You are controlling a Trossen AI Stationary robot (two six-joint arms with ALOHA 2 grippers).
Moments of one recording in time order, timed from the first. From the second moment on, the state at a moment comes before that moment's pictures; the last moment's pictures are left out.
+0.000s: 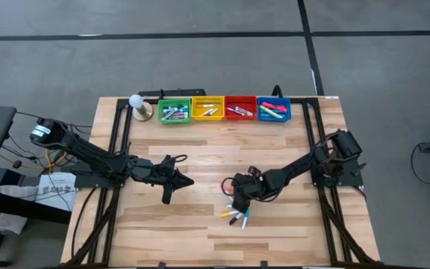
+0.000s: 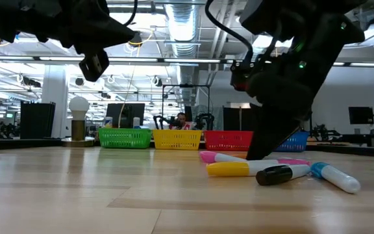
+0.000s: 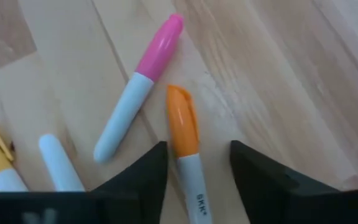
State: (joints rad) left arm -0.34 1.19 0.37 0.61 -0.21 -0.56; right arm 0.34 1.87 0.95 -0.29 0.28 0.69
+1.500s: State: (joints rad) left arm -0.34 1.19 0.37 0.72 -0.33 -0.56; right arm 0.16 1.63 1.18 0.12 0.21 0.52
